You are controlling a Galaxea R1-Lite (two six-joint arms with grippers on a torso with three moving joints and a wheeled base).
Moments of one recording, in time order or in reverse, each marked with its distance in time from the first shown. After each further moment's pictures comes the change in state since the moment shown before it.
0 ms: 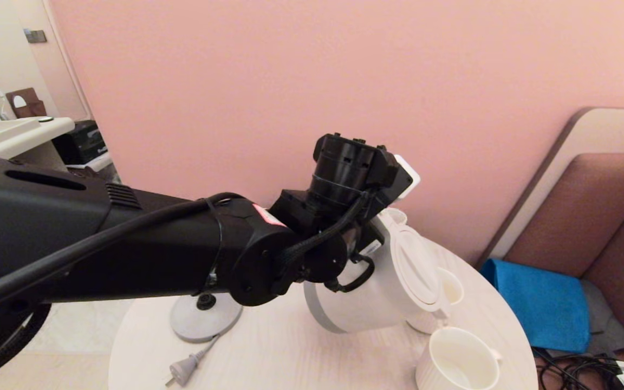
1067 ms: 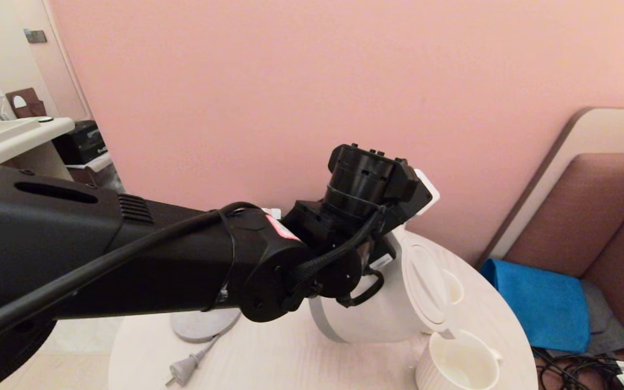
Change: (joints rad) left arm -0.040 0.009 0.006 0.004 0.005 0.050; right arm 0.000 0.000 0.000 0.000 0.000 0.000
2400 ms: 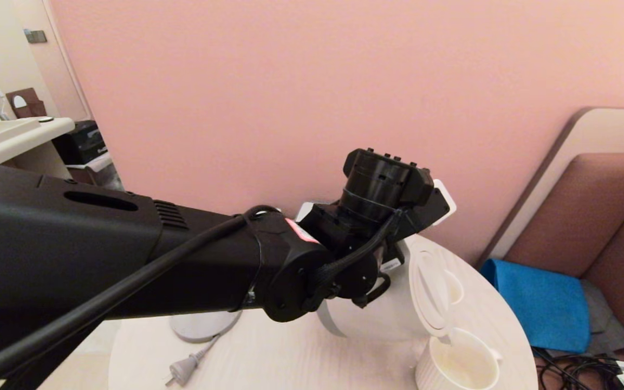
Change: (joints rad) left arm -0.016 0.052 -0.064 0.001 0.001 0.111; right arm 0.000 0.000 0.000 0.000 0.000 0.000
